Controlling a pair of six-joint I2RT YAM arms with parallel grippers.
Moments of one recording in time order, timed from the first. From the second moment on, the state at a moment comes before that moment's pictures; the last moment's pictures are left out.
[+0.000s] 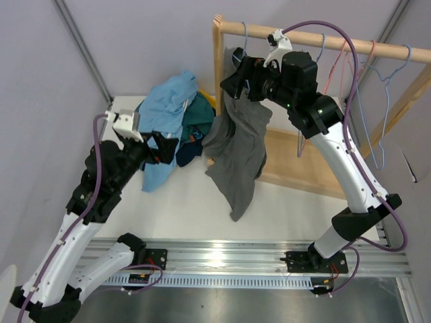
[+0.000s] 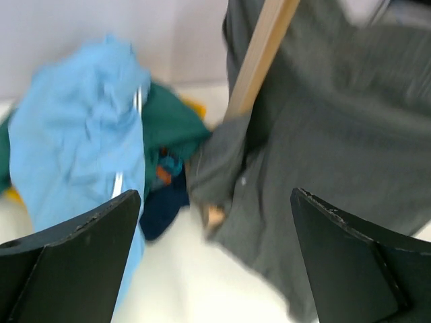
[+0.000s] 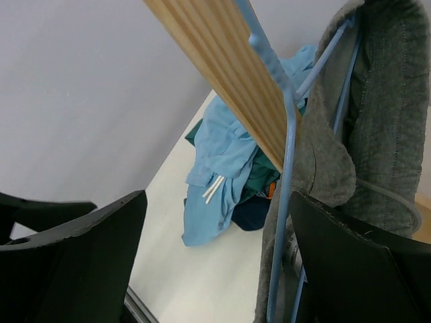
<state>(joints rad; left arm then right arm) -0.47 0.80 1.12 -0.38 -0.07 -0.23 0.58 1.60 2.05 -0.58 -0.14 0.45</state>
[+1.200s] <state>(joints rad) -0.98 0.91 1.21 -0.45 -0.10 -0.21 0.78 1.40 1.94 -0.52 0.36 0.36</state>
